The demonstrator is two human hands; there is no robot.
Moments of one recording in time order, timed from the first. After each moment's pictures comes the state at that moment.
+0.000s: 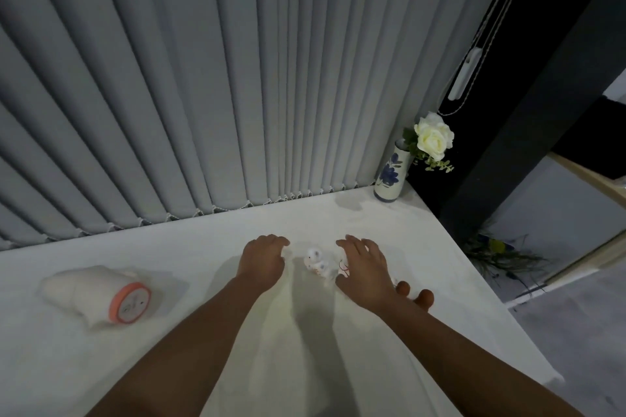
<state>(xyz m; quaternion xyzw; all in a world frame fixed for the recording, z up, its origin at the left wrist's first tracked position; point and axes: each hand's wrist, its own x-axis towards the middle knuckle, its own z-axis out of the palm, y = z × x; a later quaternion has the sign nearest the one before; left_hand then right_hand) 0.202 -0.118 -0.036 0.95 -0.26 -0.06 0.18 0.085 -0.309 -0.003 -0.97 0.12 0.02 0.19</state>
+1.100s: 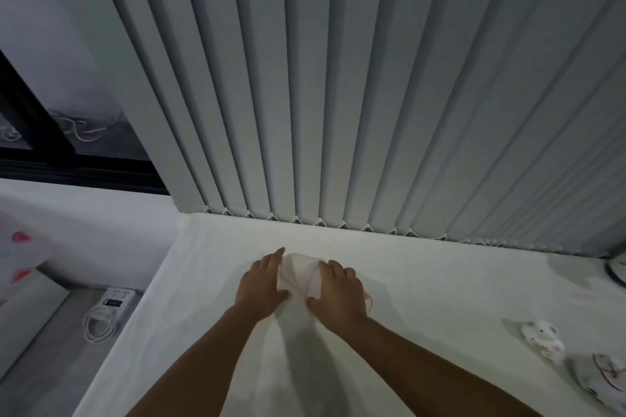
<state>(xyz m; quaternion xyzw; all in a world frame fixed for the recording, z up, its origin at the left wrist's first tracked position) 0.241 0.282 -0.055 0.97 -0.01 -0.11 0.20 0.218 0.109 -0.024 -0.98 -0.05 0.10 0.18</state>
